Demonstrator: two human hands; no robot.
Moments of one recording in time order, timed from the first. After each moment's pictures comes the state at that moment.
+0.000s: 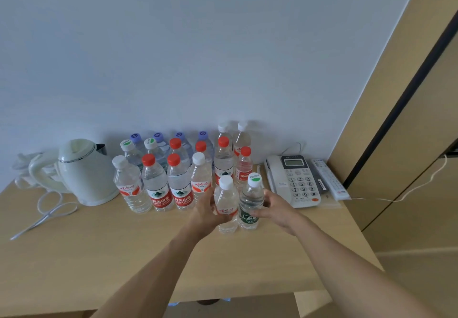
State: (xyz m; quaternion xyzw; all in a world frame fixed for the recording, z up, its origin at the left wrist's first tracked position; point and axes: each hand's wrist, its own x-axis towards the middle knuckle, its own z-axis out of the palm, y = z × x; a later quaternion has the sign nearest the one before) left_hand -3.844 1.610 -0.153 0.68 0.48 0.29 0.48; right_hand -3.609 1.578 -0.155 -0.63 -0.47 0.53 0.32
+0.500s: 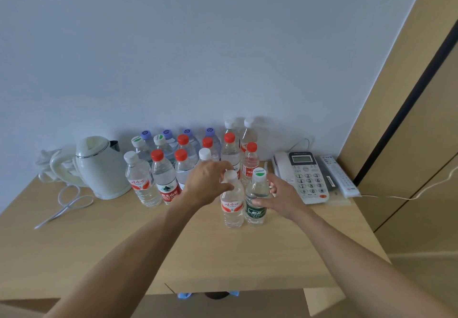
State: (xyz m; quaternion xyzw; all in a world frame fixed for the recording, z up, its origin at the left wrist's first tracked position) left_hand -3.837 1.624 -0.054 0.83 0.51 0.16 0.14; right_hand -3.612 1.572 -0.126 -0.65 -0.58 0.37 0.34
